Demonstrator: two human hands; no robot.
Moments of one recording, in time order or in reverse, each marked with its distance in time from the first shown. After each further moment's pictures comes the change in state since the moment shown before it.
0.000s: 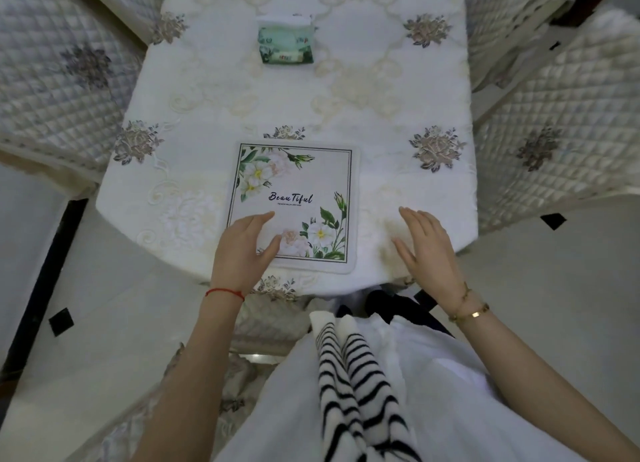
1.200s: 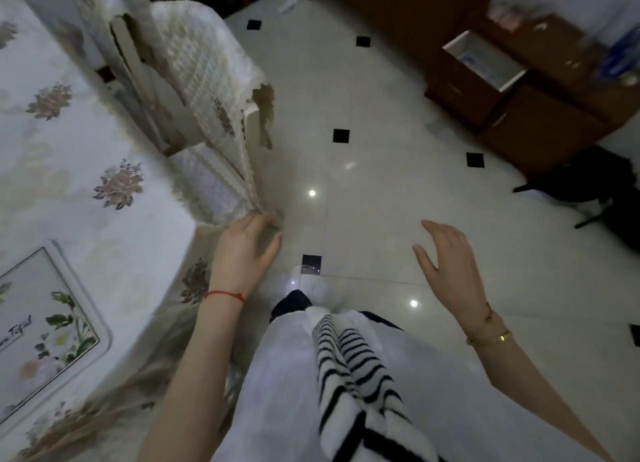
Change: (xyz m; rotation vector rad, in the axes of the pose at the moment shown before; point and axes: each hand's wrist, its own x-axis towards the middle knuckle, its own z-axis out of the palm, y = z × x) left_hand -0.100 0.405 0.202 0.016 -0.391 0.735; right_hand -0.438 0.247 -0.120 0.054 0.425 0.830
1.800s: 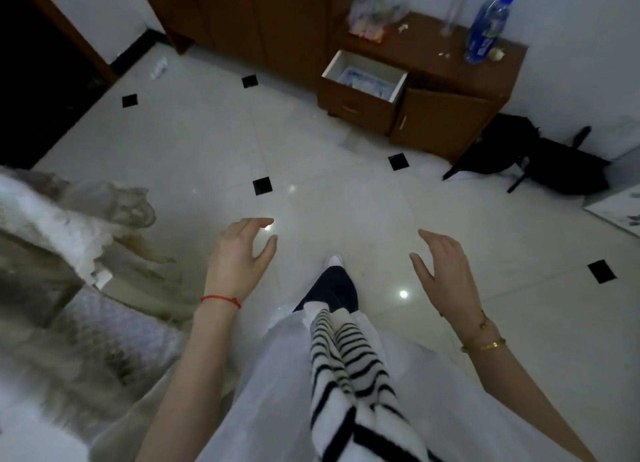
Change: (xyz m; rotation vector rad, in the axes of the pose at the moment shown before) left_hand 0.275 0.136 0.110 -0.017 -0.158 0.304; right_hand 0.114 0.164 -0.033 -0.019 0.192 0.376
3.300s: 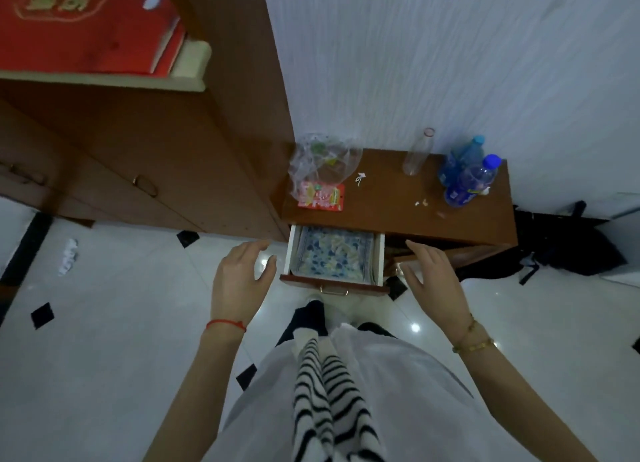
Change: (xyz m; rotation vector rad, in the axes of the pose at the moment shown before) left_hand 0.842 0.069 0.077 -0.048 -0.149 0.277; right_hand 0.747 0.099 0.005 0.053 0.039 0.340
